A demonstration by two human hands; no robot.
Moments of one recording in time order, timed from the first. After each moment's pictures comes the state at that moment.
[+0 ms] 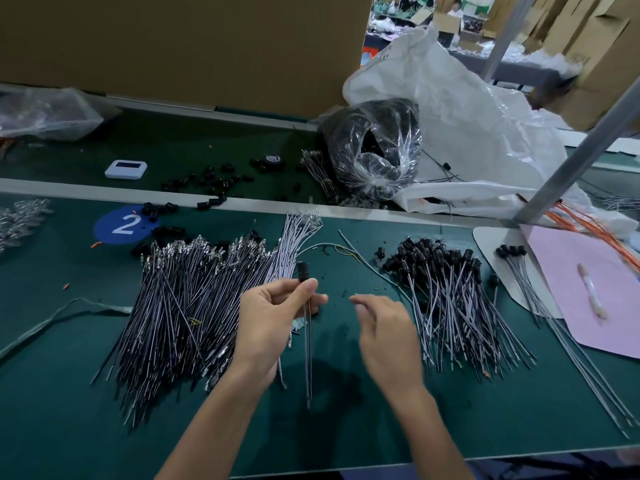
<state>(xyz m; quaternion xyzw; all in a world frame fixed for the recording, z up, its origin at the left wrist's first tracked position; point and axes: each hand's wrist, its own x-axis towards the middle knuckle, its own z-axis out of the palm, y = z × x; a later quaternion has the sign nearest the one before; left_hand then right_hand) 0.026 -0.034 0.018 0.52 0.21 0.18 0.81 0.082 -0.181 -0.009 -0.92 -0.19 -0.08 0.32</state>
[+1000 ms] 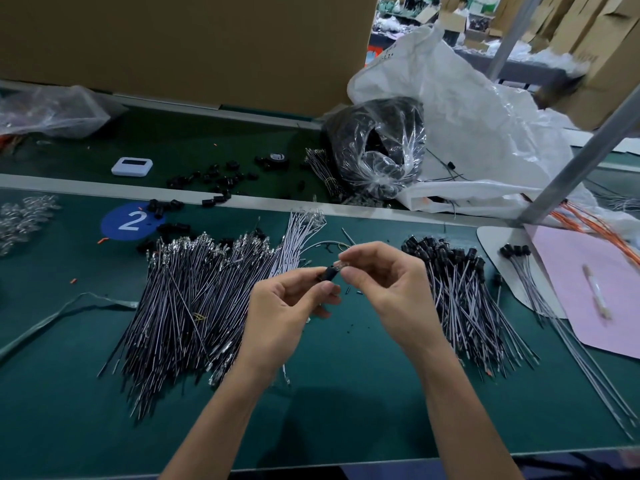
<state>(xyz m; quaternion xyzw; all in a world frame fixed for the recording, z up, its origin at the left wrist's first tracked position) 0.019 -0.037 0.024 0.59 0.08 0.20 0.78 0.092 -0.166 0.063 -0.72 -0.28 0.03 0.63</state>
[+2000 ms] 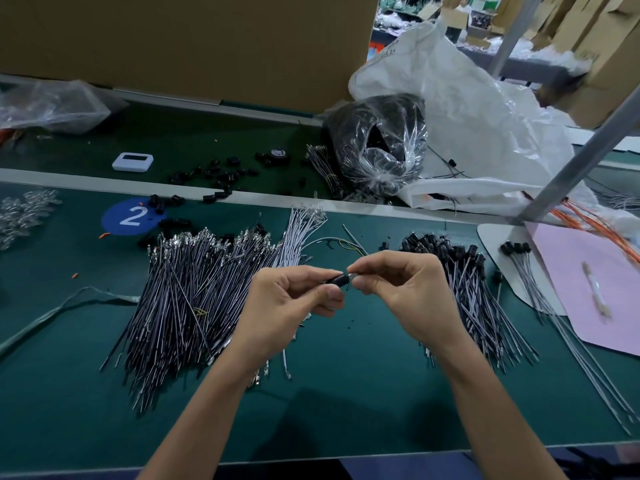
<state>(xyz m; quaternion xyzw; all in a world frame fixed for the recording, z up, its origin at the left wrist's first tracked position) 0.017 -0.026 0.032 0.64 0.02 0.16 0.75 0.094 -0.181 0.074 -0.78 -0.31 0.04 0.55</state>
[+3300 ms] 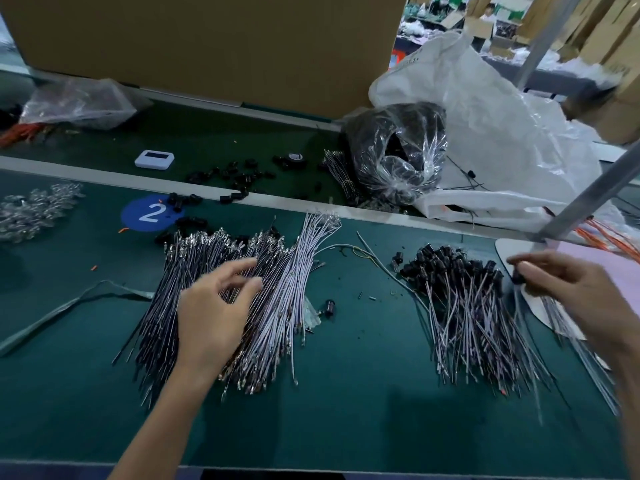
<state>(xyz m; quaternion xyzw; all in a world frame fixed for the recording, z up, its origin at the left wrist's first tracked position) -0.011 0.029 0.008 0.80 0.28 0.29 0.45 0.177 -0.319 0.101 -0.86 -0.12 0.03 0.49</state>
